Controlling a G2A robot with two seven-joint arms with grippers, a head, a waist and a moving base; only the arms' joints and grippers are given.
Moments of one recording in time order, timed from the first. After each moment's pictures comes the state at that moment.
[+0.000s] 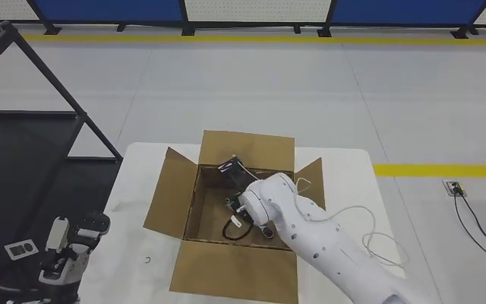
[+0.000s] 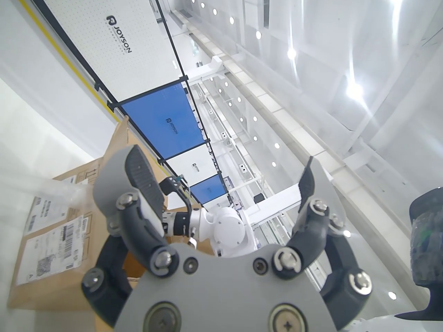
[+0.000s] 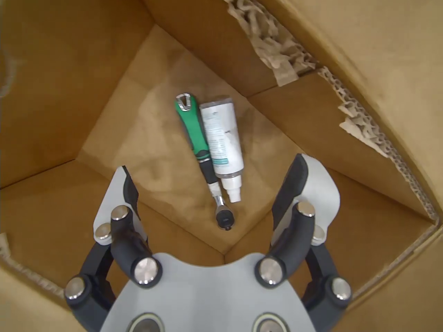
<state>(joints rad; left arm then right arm) 1.78 -1.28 -1.94 -2.16 -0.33 -0.41 -0.27 -0.33 -1.53 0.61 -1.12 -0.98 0.24 1.21</state>
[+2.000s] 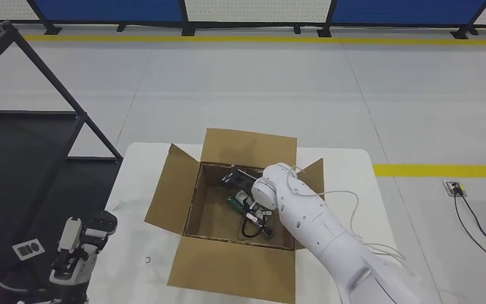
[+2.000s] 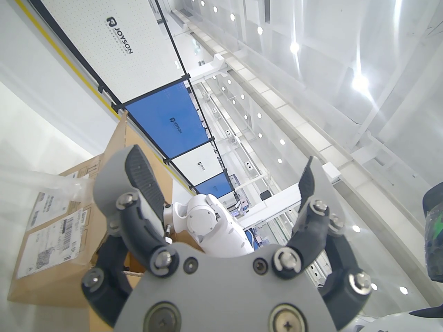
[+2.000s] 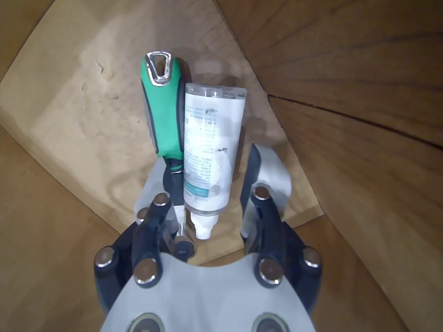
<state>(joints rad) 1.78 -1.29 -1.89 -2.20 -0.23 -0.40 -0.22 -0.20 -1.68 0.58 -0.53 -0.92 -0.28 0.99</state>
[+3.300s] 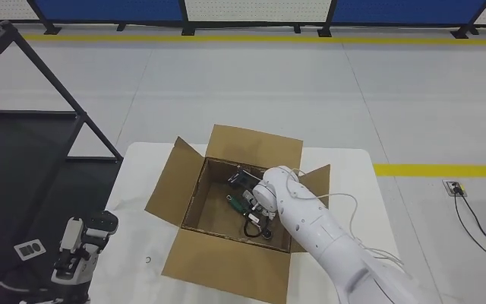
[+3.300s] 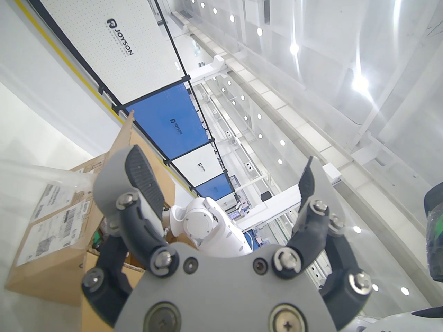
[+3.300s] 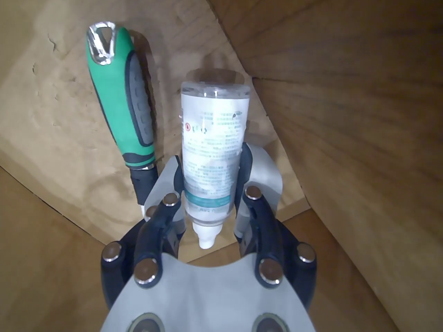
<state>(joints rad) 1.78 -1.30 -1.88 -2.19 -0.22 -0.41 -0.22 -0.22 -1.68 0.62 -0.52 -1.01 -0.21 1.01</state>
